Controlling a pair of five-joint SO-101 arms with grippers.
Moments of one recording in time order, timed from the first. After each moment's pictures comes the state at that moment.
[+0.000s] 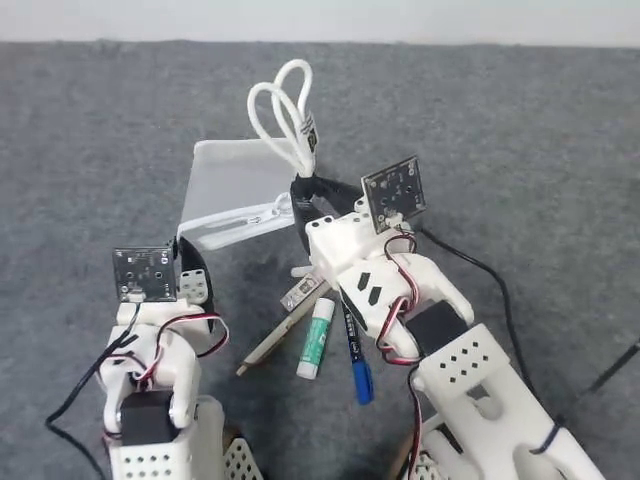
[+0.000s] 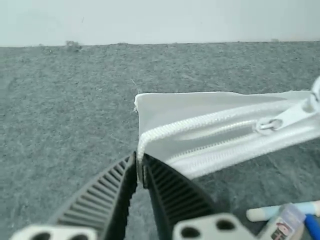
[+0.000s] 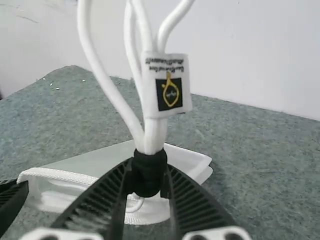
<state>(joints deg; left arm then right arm) -11.3 -103.3 85.1 58.0 1.9 -34.7 -48.2 57.5 14.5 -8.4</state>
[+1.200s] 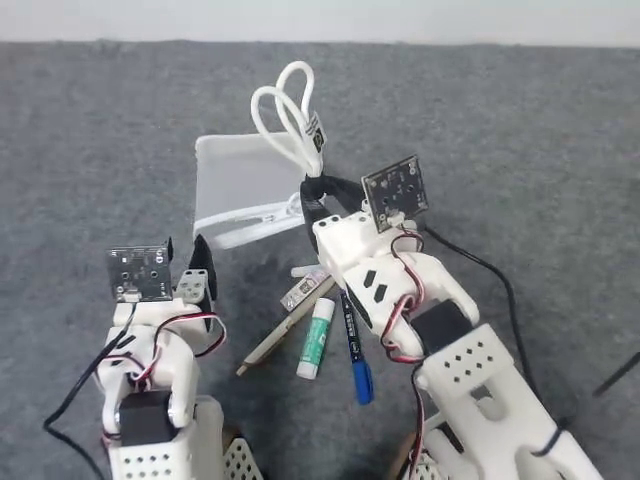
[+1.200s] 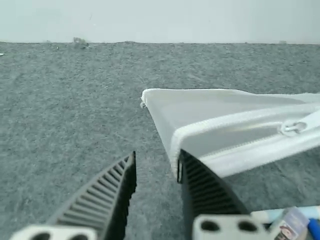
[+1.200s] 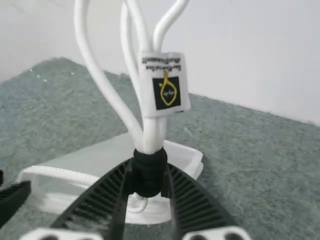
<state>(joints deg) -12.1 -103.3 85.1 58.0 2.8 -33.8 -49.6 57.5 16.4 -5.3</state>
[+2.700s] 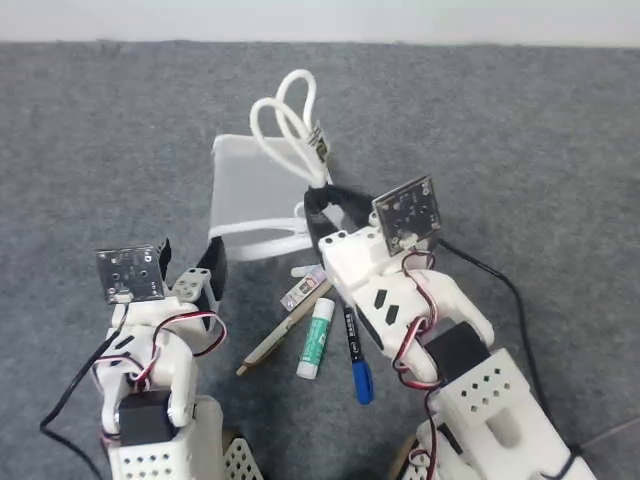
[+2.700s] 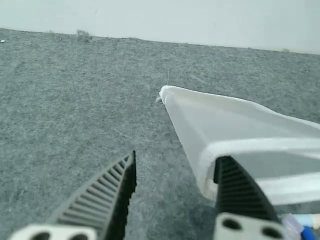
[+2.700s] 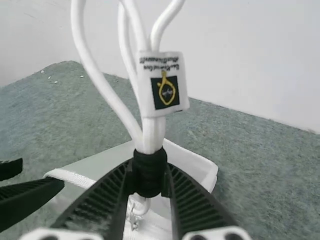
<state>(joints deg) -12.7 -103.3 85.1 58.0 6.5 -35.4 -58.9 59.6 22.7 -3.8</state>
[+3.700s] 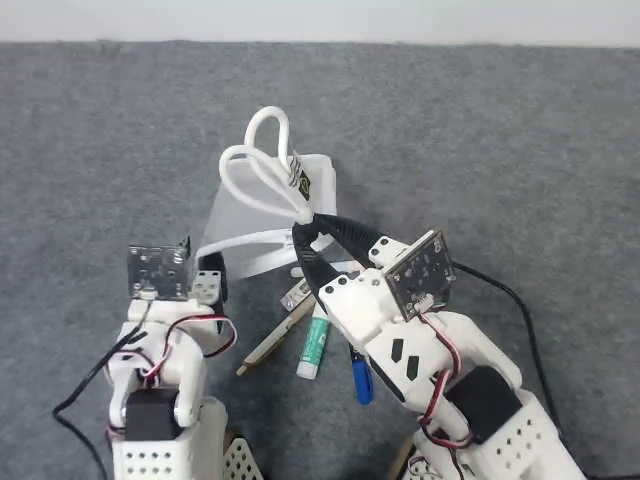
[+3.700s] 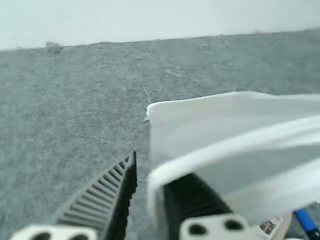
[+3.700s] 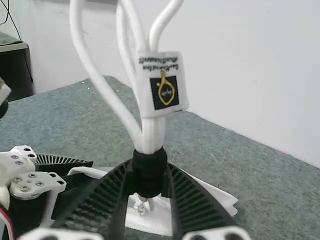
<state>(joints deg) -6.9 -103.3 86.7 56.7 1.0 -42.5 -76.3 59.7 34.1 0.5</state>
